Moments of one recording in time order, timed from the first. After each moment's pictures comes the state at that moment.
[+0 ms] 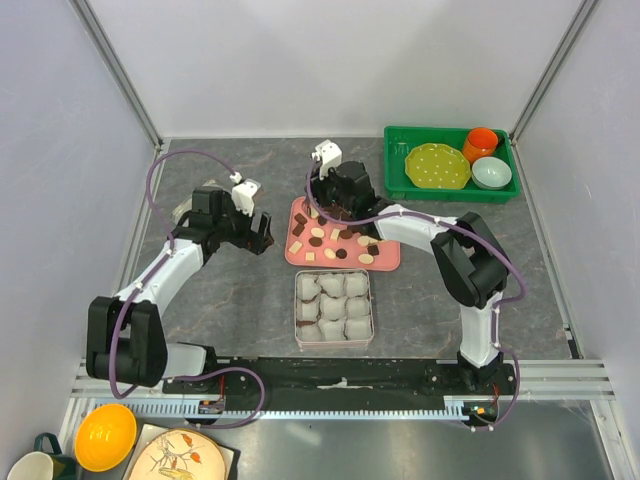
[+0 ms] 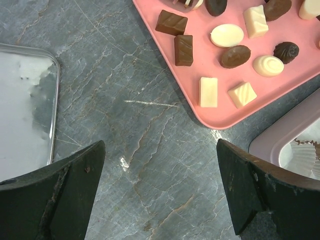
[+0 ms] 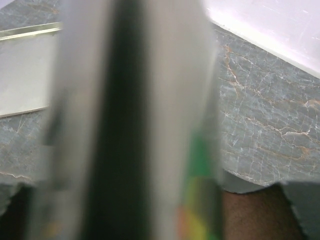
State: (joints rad) left arm -0.15 1.33 0.83 -0.24 0.39 0.22; right arm 0.65 1.98 1.34 0.38 -0.01 -0.01
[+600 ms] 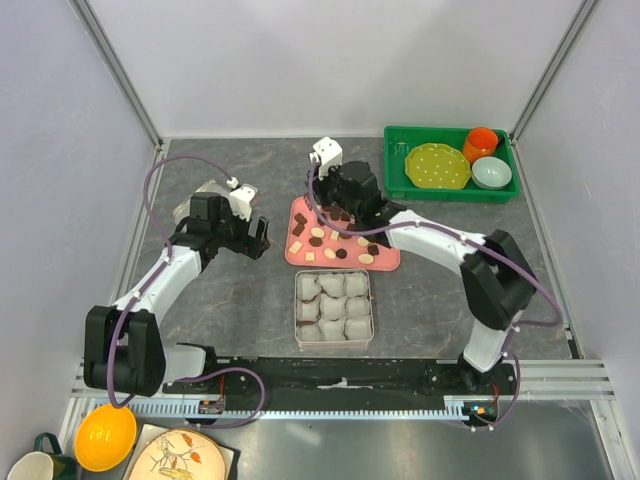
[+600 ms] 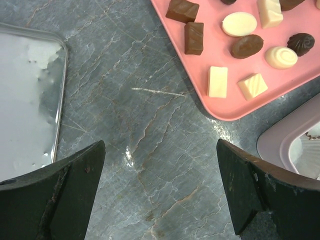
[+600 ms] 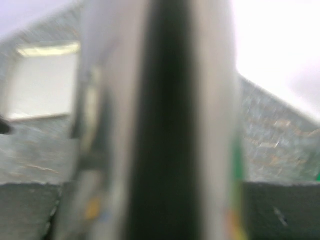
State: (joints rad) left arm -0.14 1.28 0.78 -0.24 0.35 0.22; right arm 0.71 1.83 1.30 0.32 0.06 -0.08
